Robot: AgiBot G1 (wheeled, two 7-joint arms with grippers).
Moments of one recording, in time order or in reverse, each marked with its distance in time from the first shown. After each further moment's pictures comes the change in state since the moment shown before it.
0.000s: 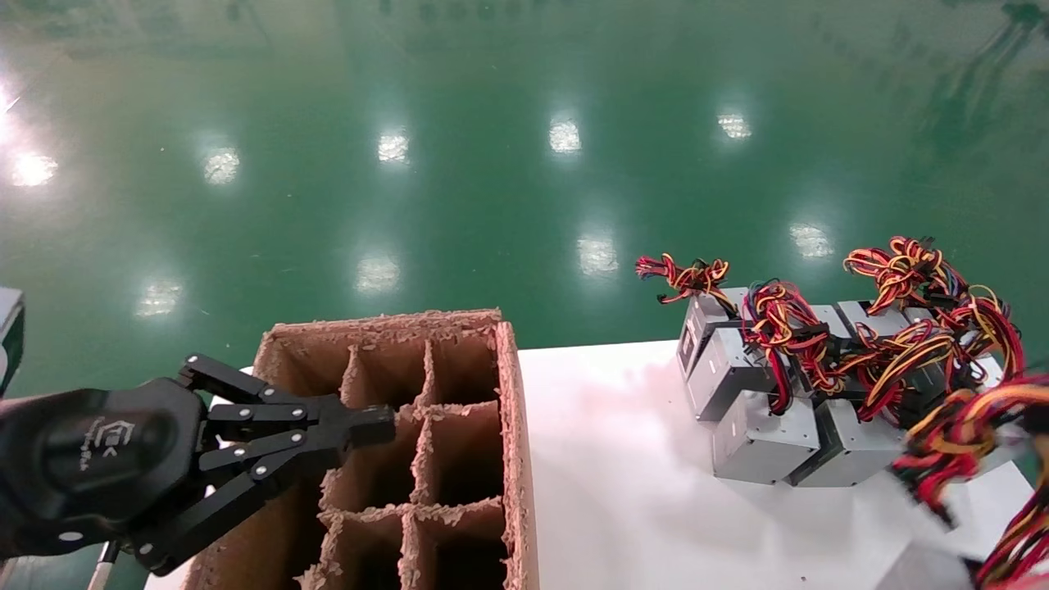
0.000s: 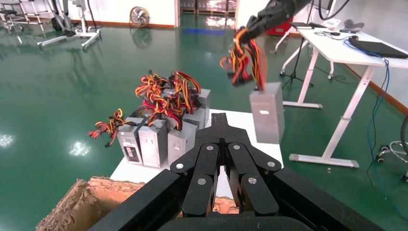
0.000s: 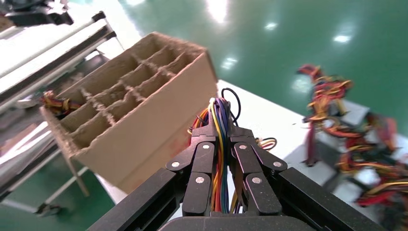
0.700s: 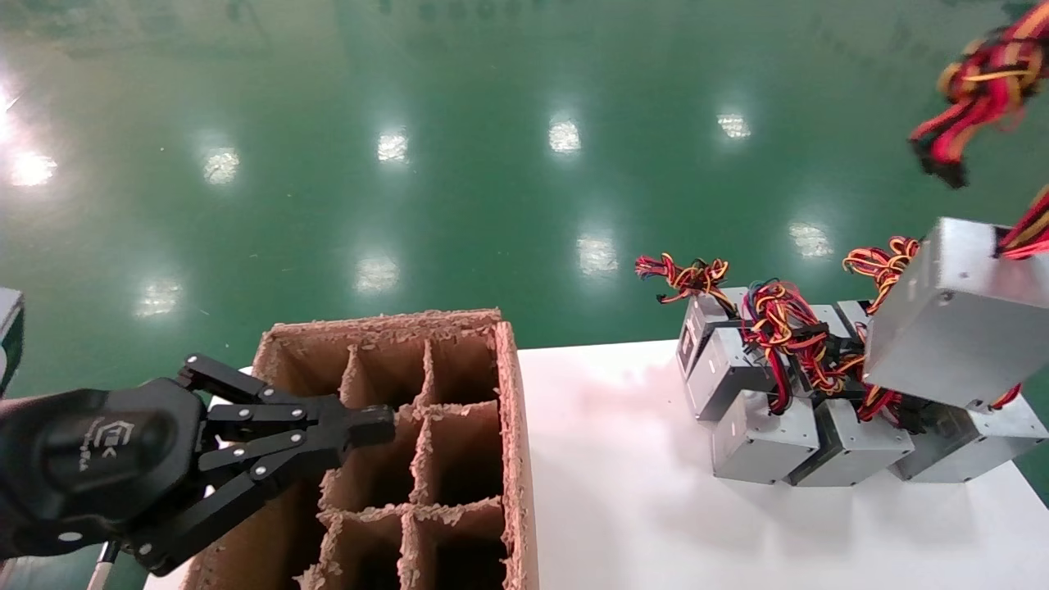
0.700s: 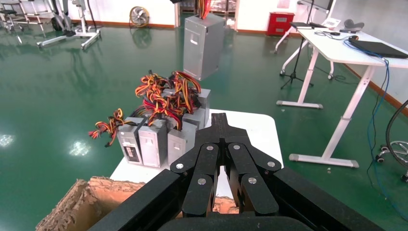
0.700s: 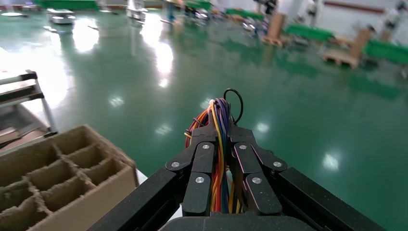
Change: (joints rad) left arm 0.000 0.000 0.000 0.000 0.000 0.000 0.000; right arm 0.236 -0.081 0.215 0.251 -0.134 0.300 0.120
